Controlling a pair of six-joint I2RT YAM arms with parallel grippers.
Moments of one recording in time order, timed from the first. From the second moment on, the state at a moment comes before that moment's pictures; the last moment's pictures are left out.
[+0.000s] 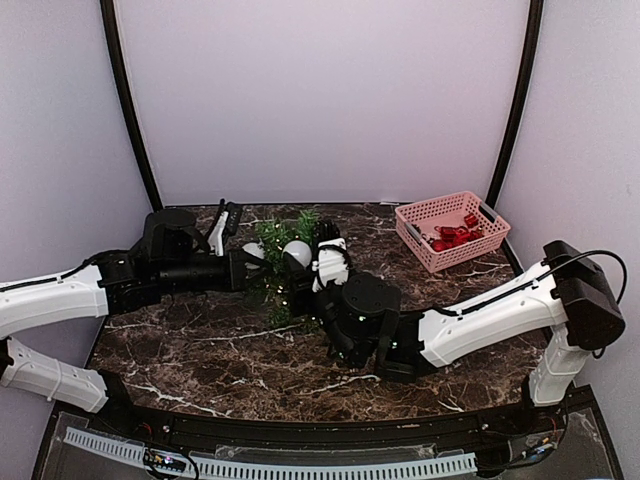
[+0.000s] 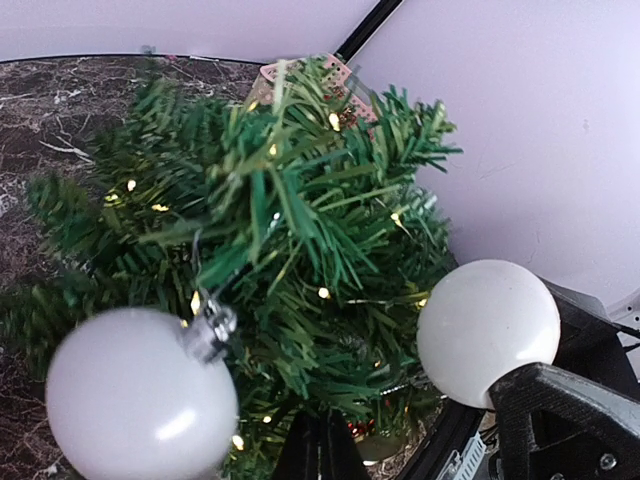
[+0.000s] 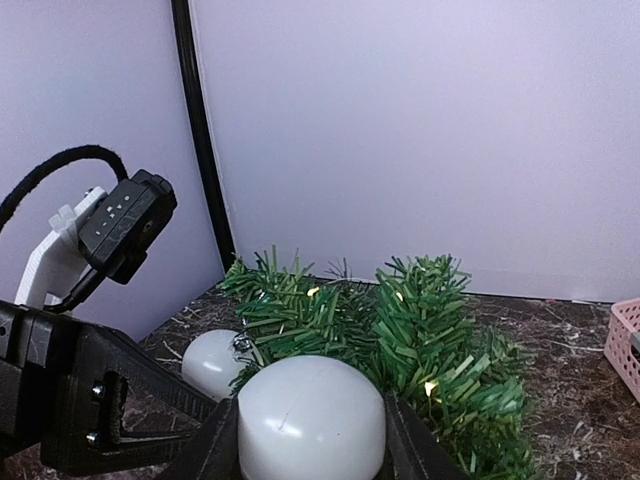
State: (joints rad) left arm -0.81 1.13 0.80 -0.07 0.16 -0.61; right arm 1.38 1.76 1.03 0.84 0.87 0.06
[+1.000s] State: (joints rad) left arm -0.77 1.11 0.78 -0.09 0.16 -0.63; right arm 1.39 1.80 1.08 0.84 0.87 -0.02
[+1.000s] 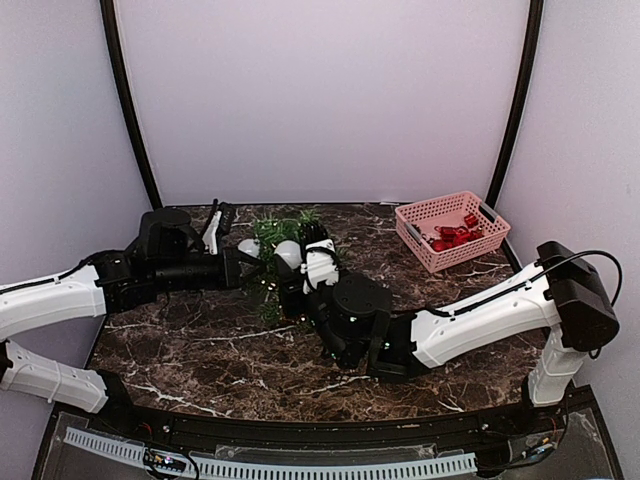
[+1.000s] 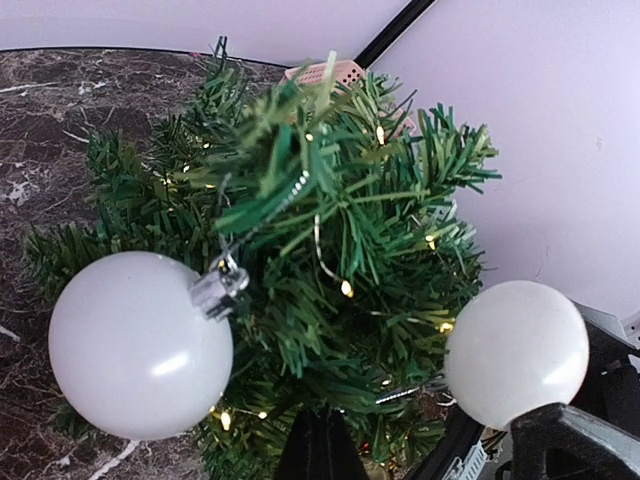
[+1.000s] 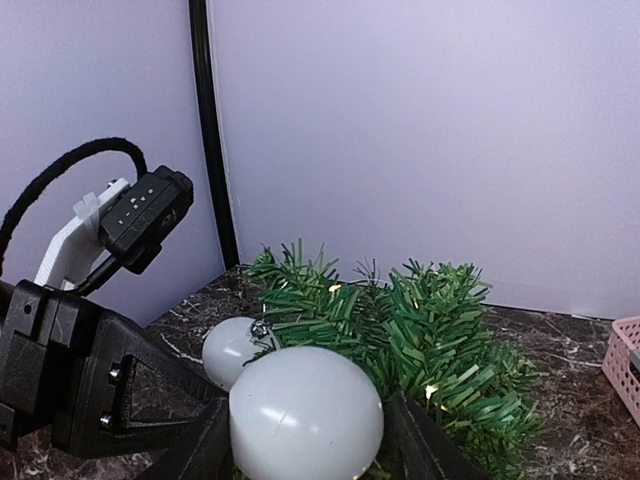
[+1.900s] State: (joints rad) left arm -0.74 1.14 0.80 -0.09 0.16 -0.60; right arm 1.39 1.61 1.00 0.83 0.83 0.02
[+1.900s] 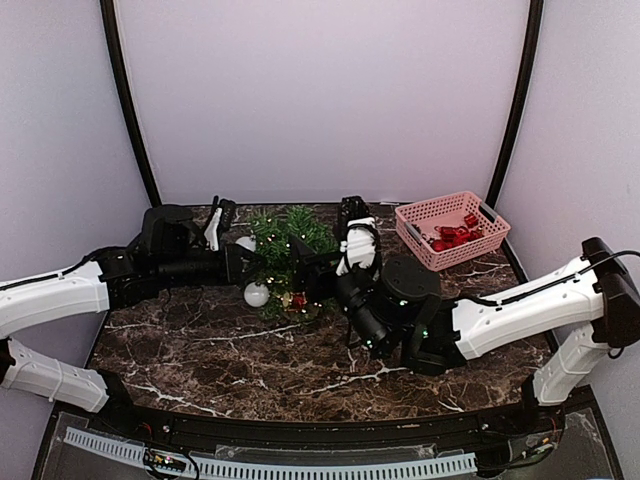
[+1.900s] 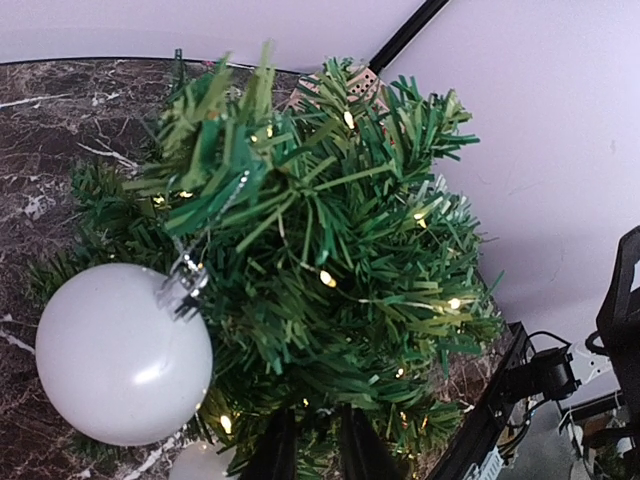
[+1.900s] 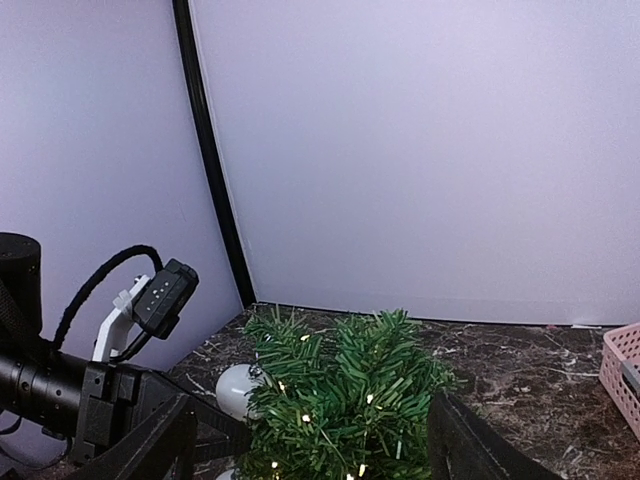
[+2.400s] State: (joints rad) left arm -0.74 1.07 0.80 -0.16 0.15 -0.60; right arm 1.37 1.55 0.96 0.78 0.89 0.01
